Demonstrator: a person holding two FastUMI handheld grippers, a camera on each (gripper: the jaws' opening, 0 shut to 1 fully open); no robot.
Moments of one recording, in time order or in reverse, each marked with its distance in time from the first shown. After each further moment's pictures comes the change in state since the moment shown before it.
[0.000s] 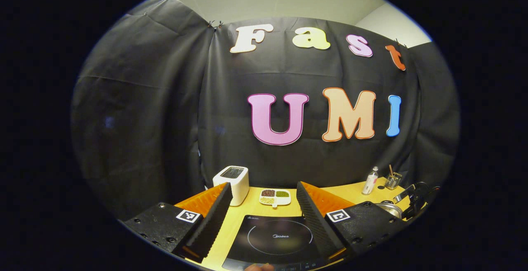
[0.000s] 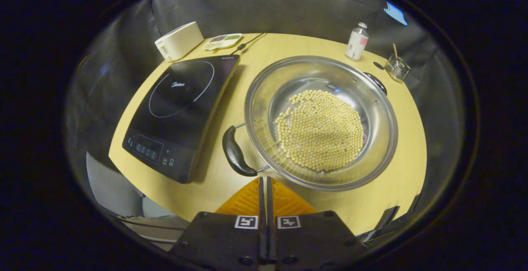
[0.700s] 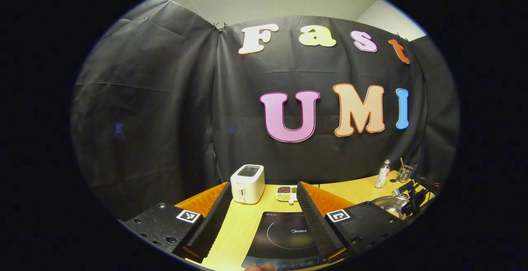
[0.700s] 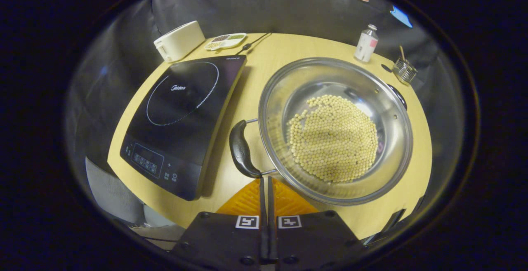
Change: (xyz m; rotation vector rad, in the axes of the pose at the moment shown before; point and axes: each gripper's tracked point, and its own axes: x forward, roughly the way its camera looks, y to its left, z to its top) left arm -0.015 0.031 -0.002 0.045 0.017 0.072; right arm 0.024 0.028 0.026 0.012 -0.025 0.017
